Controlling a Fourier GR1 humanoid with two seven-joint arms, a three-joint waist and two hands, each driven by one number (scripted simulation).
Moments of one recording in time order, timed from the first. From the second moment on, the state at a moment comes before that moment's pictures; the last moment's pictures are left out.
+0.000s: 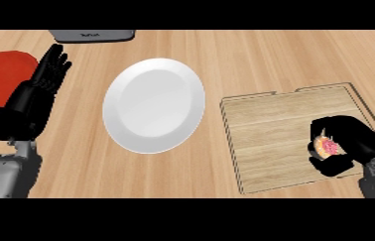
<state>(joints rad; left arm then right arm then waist) -0.23 0.37 0.04 -1.61 0.12 0.03 0.11 -0.11 -0.54 0.09 -1.43 0.84 0.31 0.03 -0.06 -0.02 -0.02</state>
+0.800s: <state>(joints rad) -0.19 0.38 0.06 -1.63 0.13 0.02 0.11 0.27 -0.19 0.25 -2.08 1.22 0.06 0.78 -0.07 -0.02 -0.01</state>
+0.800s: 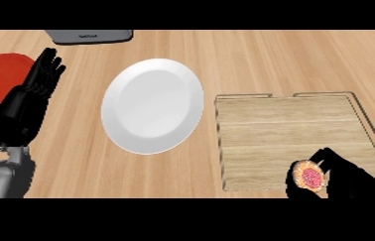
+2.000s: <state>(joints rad) -0.30 0.33 0.01 -1.60 0.10 -0.02 0.11 -0.50 -0.01 0.69 -1.86 1.24 -0.02 1.17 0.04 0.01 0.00</state>
